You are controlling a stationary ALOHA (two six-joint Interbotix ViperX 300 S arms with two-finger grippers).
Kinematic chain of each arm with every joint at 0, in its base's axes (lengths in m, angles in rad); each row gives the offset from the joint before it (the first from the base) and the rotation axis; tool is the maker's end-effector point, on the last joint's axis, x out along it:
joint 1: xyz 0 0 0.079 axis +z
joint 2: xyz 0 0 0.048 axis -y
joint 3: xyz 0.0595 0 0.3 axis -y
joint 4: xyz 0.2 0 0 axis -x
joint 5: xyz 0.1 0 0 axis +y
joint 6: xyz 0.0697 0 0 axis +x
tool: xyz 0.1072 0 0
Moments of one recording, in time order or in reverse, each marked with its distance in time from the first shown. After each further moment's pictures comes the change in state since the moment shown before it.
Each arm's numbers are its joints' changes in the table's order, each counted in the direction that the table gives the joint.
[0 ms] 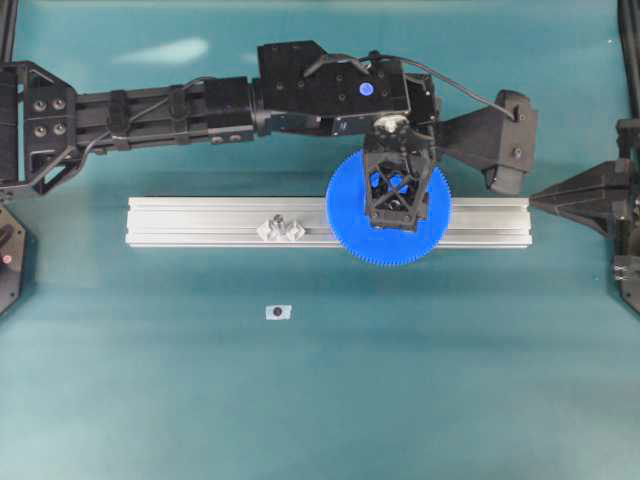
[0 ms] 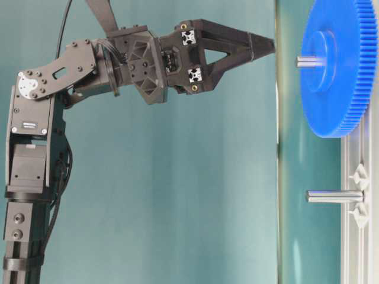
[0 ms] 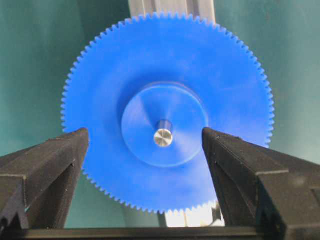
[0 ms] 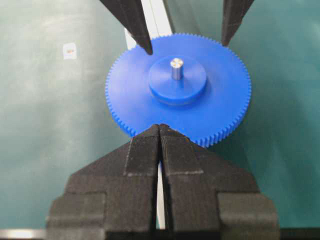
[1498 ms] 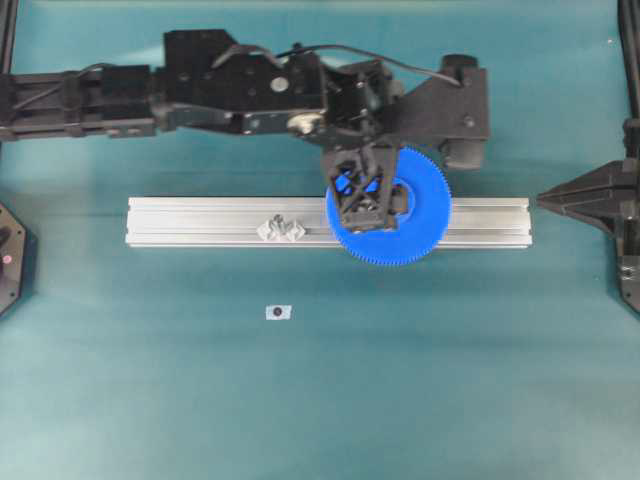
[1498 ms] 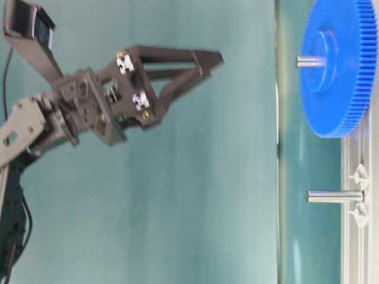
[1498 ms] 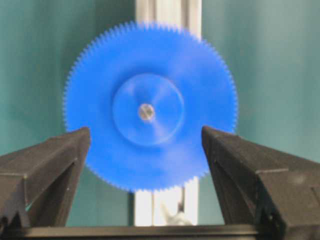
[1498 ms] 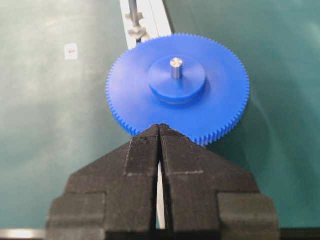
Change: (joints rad) left arm -0.021 0.295 -0.382 0.002 -0.313 -0.201; right arm 0.000 0.049 0.000 0.000 0.043 0.000
